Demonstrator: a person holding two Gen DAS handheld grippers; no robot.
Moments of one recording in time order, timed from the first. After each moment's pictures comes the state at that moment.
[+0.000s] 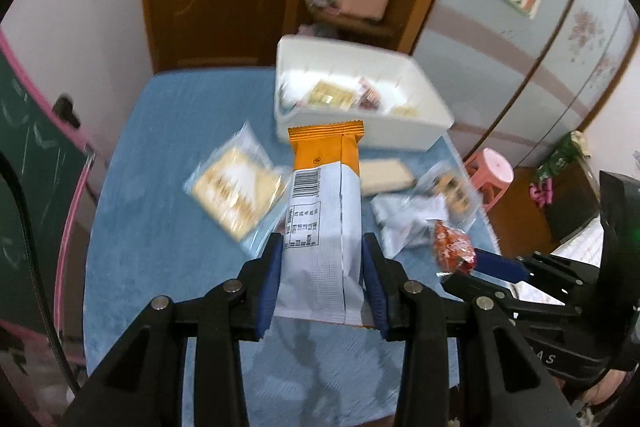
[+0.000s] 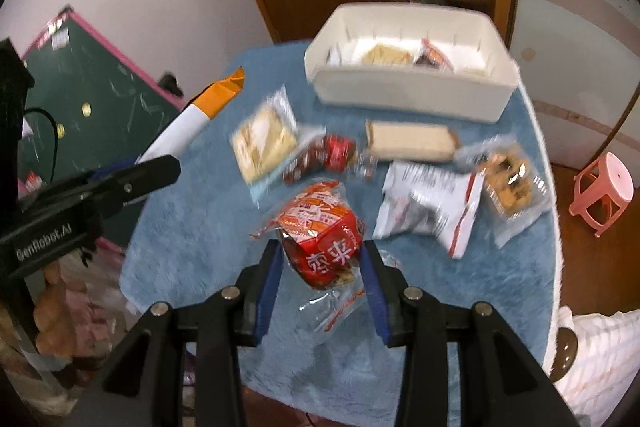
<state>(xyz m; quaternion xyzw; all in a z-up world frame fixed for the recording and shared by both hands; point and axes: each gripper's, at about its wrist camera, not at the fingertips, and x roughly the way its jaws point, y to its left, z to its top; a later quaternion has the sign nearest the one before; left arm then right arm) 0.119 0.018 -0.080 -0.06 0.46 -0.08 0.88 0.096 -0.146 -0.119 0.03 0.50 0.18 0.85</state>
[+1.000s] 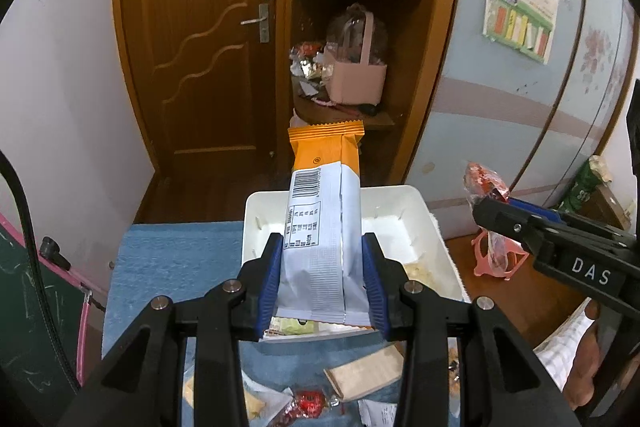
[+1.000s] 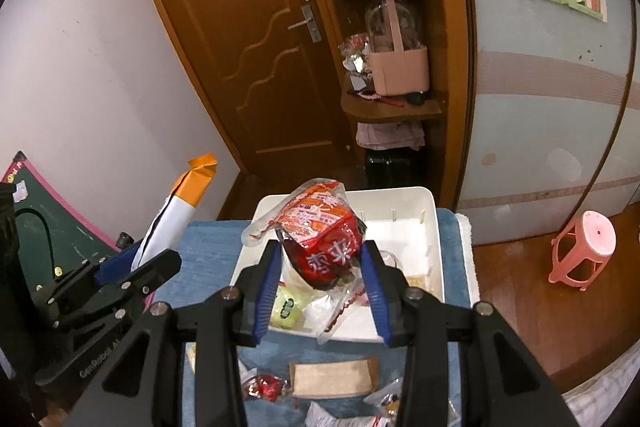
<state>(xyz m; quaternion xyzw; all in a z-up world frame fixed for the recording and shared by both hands) 0.364 -0.063 0.006 -0.01 0.37 -0.06 0.93 0.335 -0.227 -0.005 0.08 0.39 0.11 0.91</state>
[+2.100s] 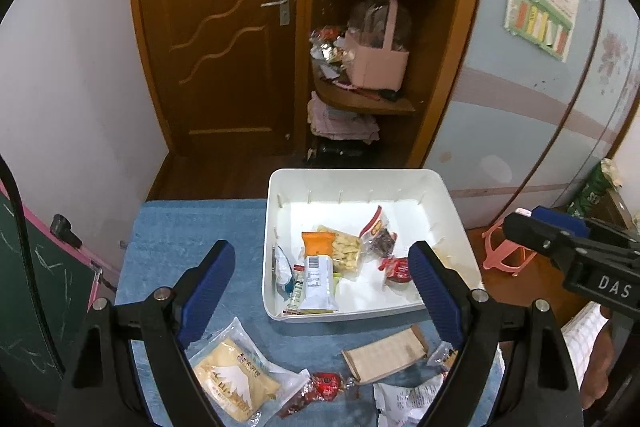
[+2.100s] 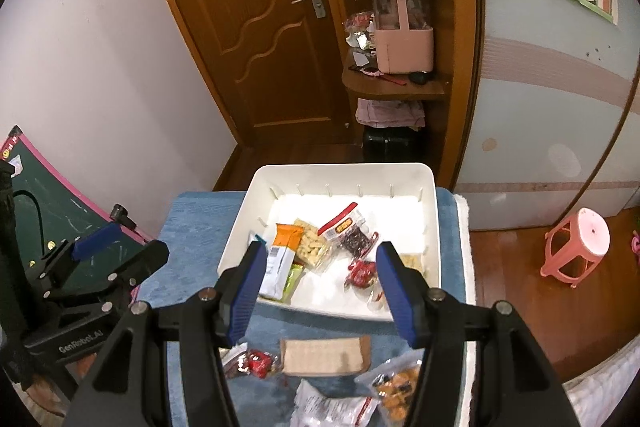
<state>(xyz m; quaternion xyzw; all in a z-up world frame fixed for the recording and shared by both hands) 0.335 -0.035 -0.002 -0.02 0.39 -0.03 0.92 0.319 -0.223 -0.009 0.06 0.43 0.11 0.90</state>
